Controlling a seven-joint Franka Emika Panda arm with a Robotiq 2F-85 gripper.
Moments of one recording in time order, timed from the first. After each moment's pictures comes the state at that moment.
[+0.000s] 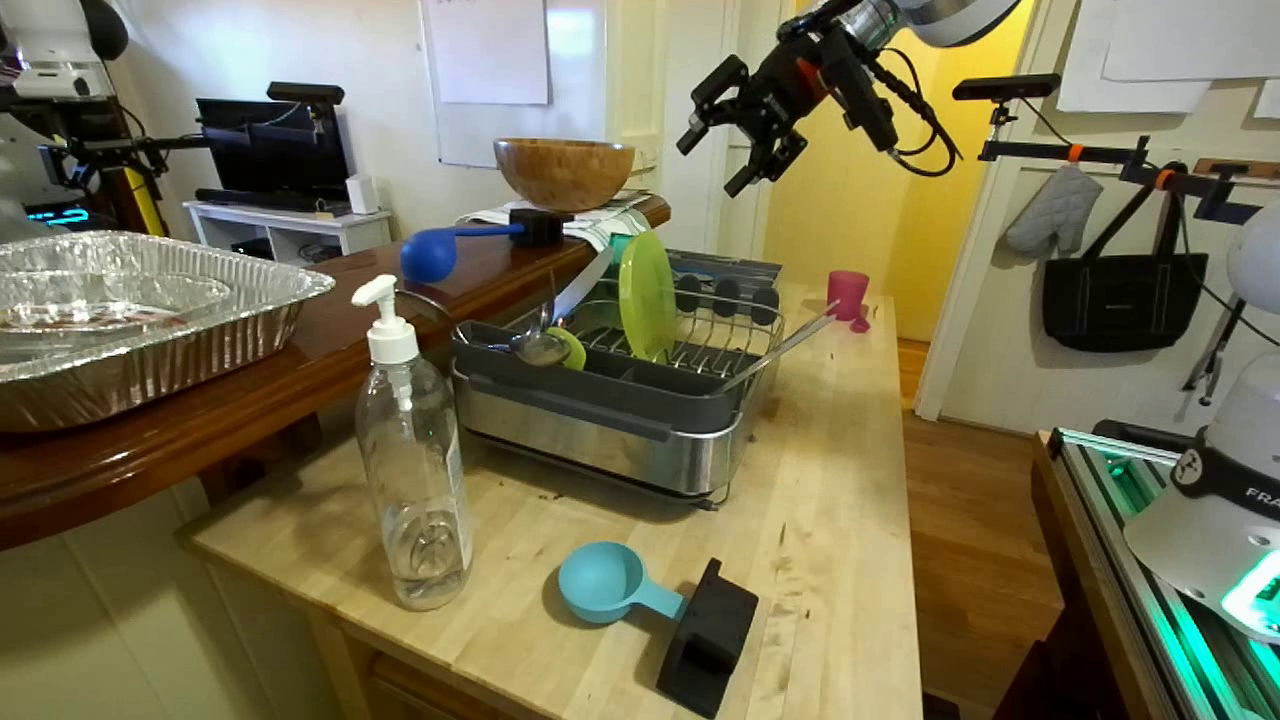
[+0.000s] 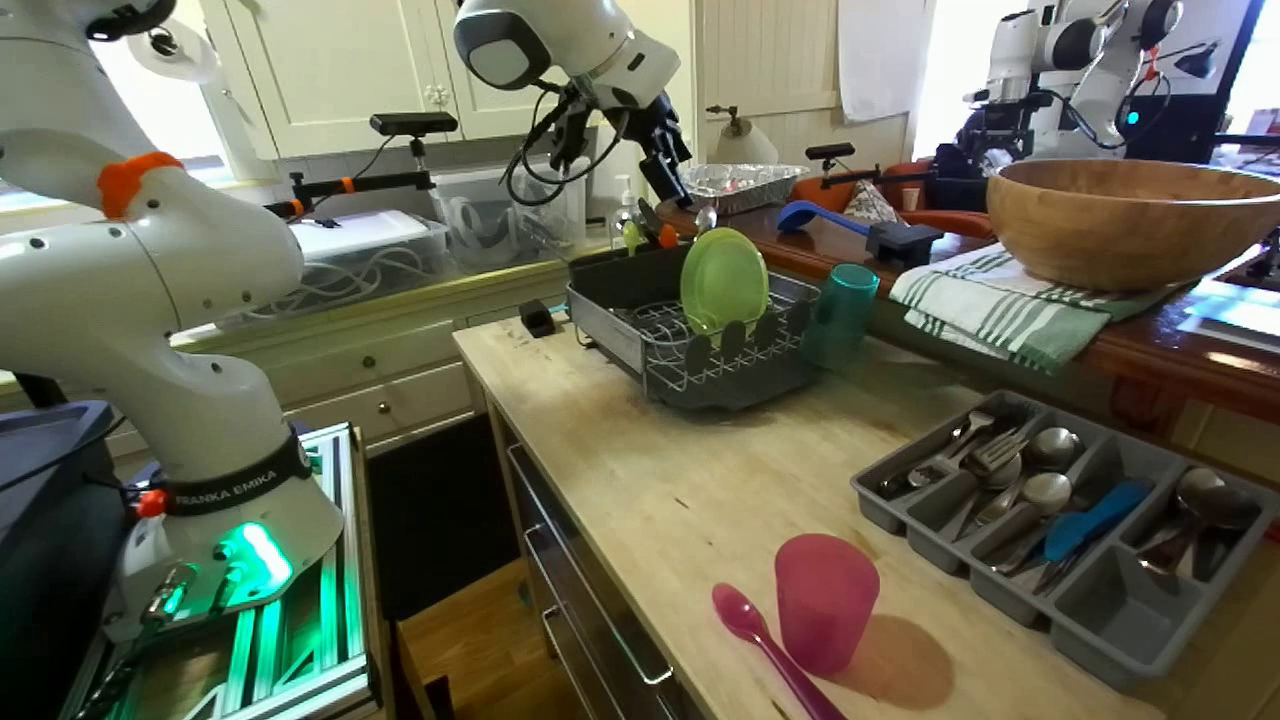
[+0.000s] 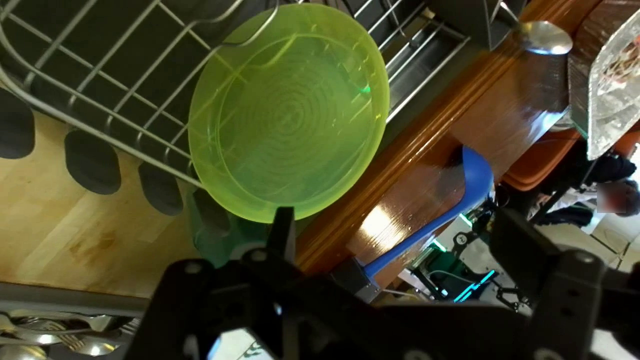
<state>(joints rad) -1.11 -0.51 0.99 -2.36 1.20 2.47 -0.21</state>
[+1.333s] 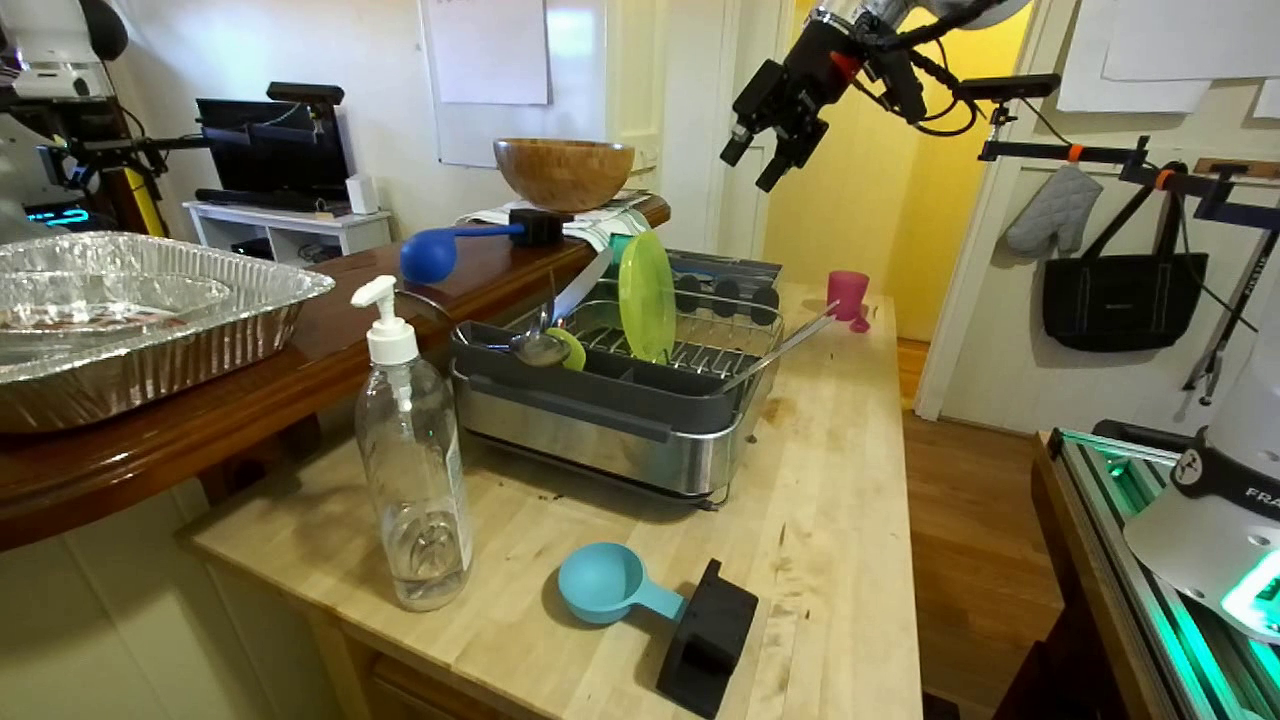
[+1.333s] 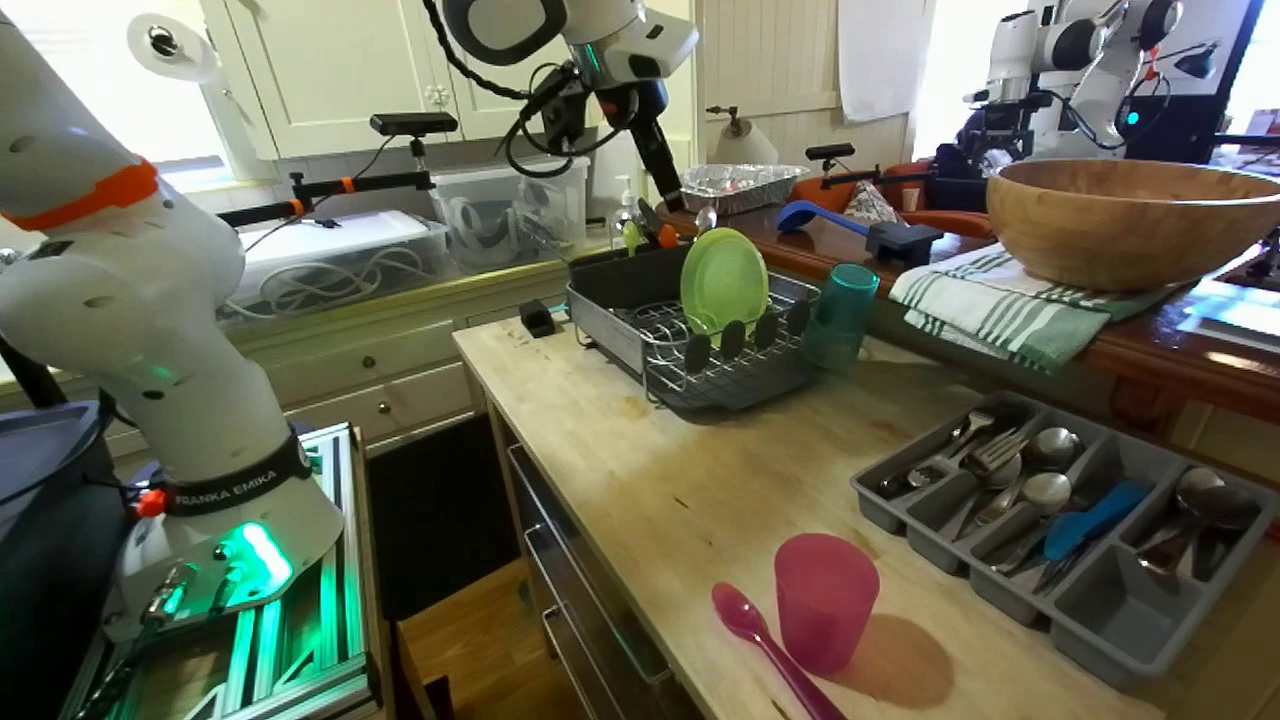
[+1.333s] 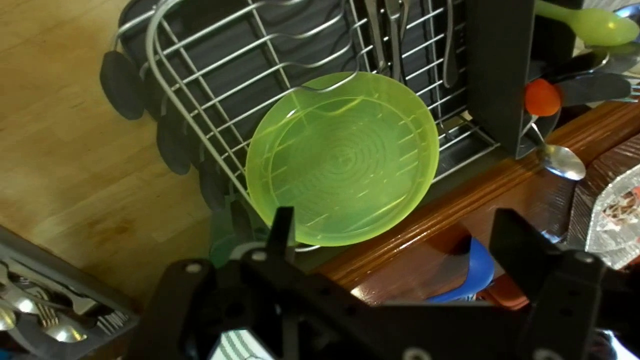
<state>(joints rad) -0.17 -0.33 0.04 -2.39 0.49 2.47 -0.10</state>
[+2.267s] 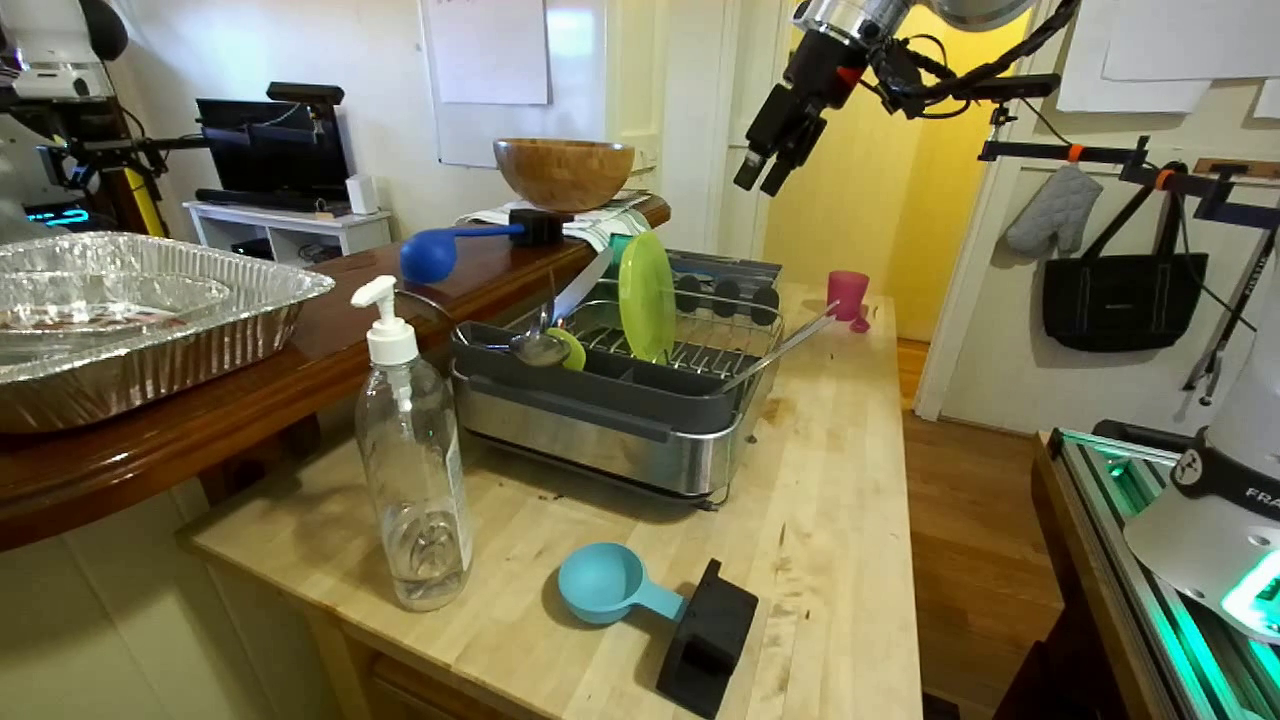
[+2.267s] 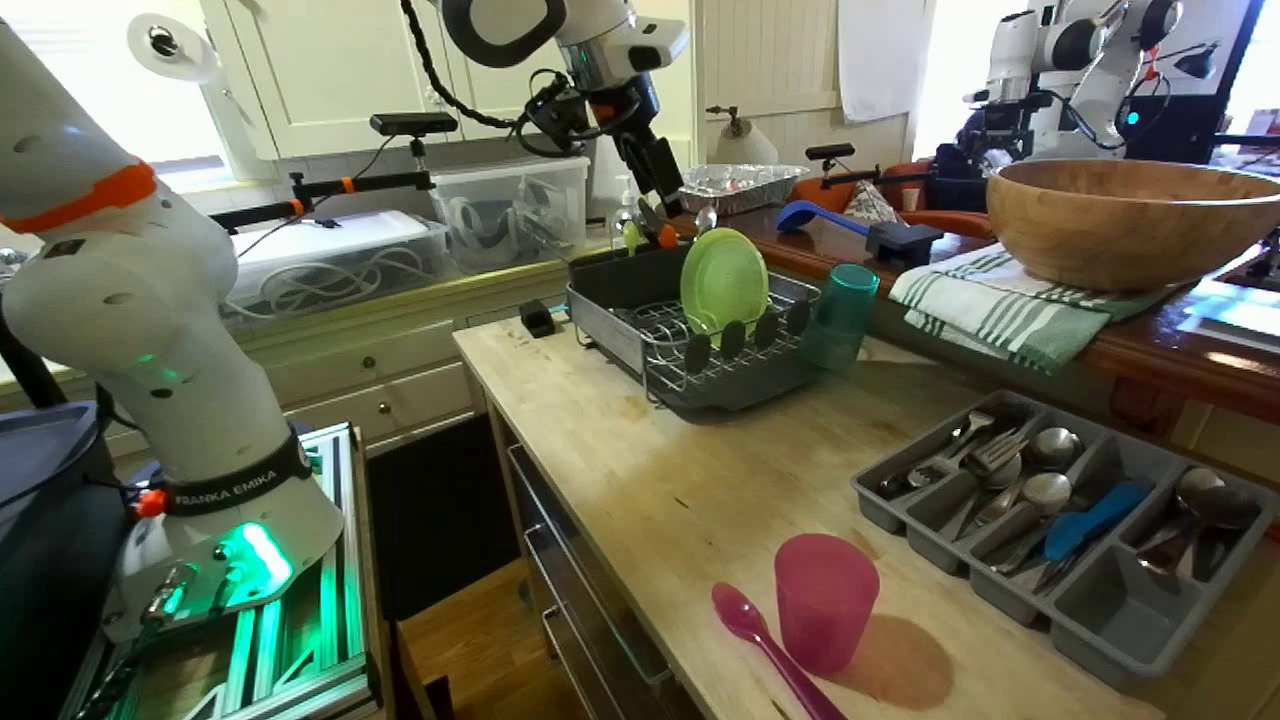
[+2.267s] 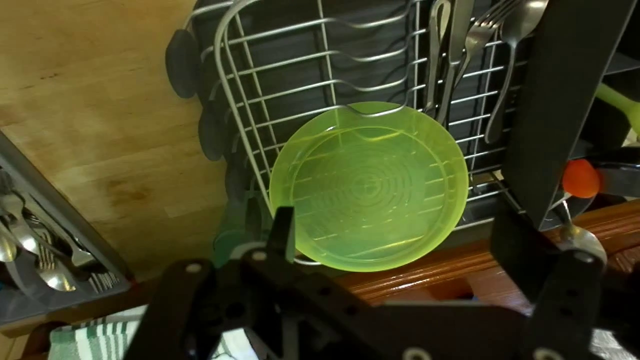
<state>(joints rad) -0.09 -0.34 -0.01 -2.41 0.25 2.47 -0.12</state>
